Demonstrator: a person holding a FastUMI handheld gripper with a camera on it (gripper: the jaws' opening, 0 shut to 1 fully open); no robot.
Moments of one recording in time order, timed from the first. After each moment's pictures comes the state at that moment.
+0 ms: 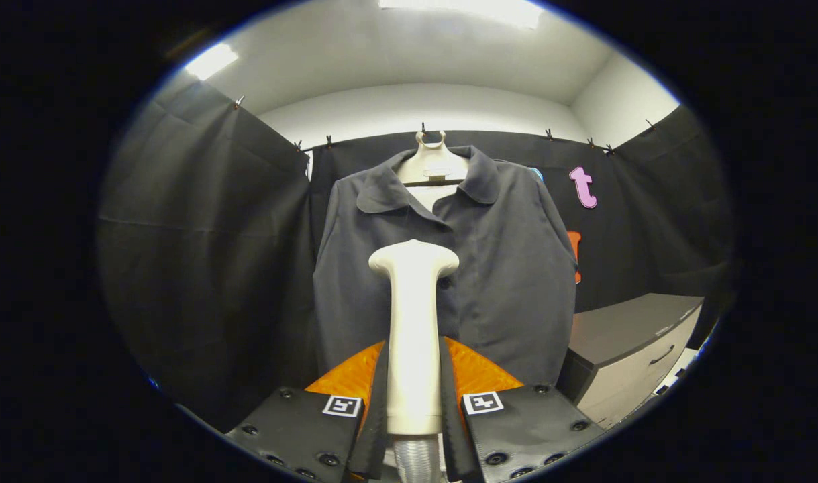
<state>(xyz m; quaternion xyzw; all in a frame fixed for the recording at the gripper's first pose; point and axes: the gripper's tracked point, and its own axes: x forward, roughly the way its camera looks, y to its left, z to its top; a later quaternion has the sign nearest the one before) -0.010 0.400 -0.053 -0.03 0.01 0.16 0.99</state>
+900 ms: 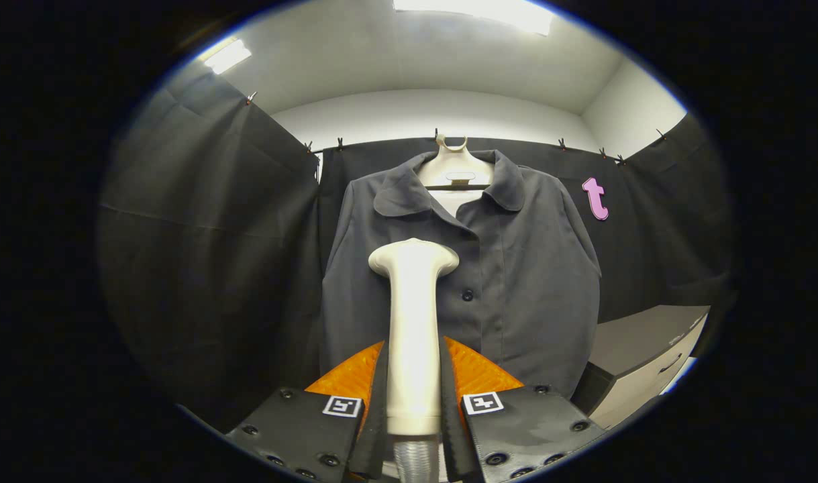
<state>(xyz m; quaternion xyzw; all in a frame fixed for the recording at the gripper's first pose) 0.004 0.415 -0.072 -0.04 -0.01 0.16 0.99</state>
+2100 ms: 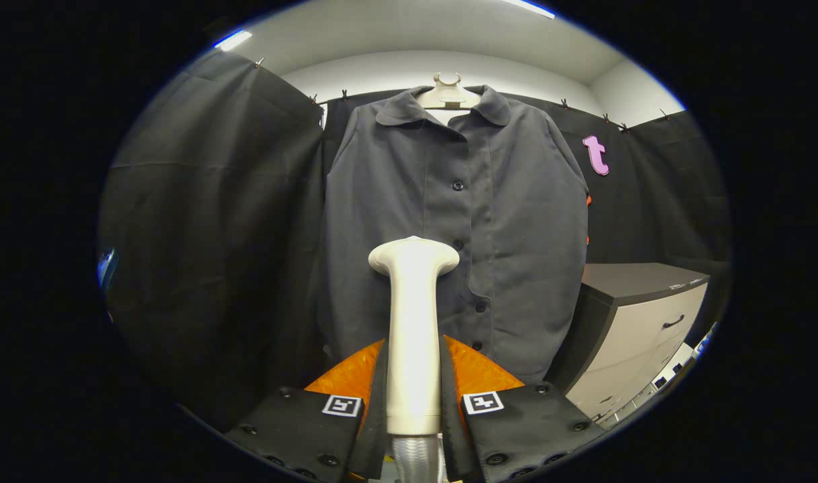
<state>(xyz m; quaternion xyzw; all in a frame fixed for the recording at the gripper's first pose) -0.045 0.371 -0.195 -0.07 0.11 0.16 0.98</state>
